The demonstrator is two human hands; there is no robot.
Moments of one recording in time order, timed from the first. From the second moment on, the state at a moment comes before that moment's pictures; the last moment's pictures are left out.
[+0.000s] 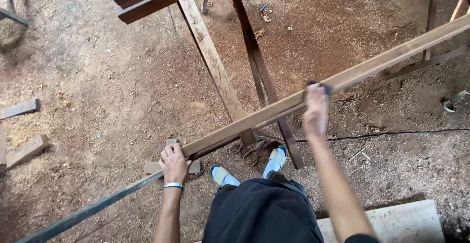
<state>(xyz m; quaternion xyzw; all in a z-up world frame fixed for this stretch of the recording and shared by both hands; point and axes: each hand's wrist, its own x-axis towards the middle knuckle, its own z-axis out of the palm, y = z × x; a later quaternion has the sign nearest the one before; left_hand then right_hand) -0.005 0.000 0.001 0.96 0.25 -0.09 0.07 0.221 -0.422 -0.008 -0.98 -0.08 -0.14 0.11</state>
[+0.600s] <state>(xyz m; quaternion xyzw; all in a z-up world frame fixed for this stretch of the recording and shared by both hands) -0.001 0.001 -0.006 0.96 0.25 -0.11 0.06 0.169 -0.356 -0.017 -0.91 -0.20 -0.17 0.32</state>
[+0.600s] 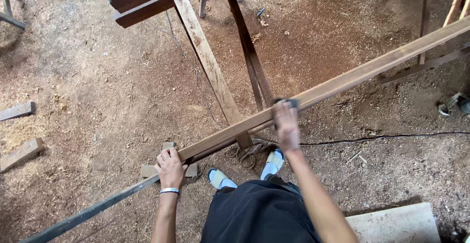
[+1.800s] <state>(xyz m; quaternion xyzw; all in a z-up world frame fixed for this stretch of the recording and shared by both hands) -0.006 -0.006 0.000 0.97 0.24 -0.04 0.08 0.216 -0.390 0.001 -0.96 -0.13 -0.07 0.24</state>
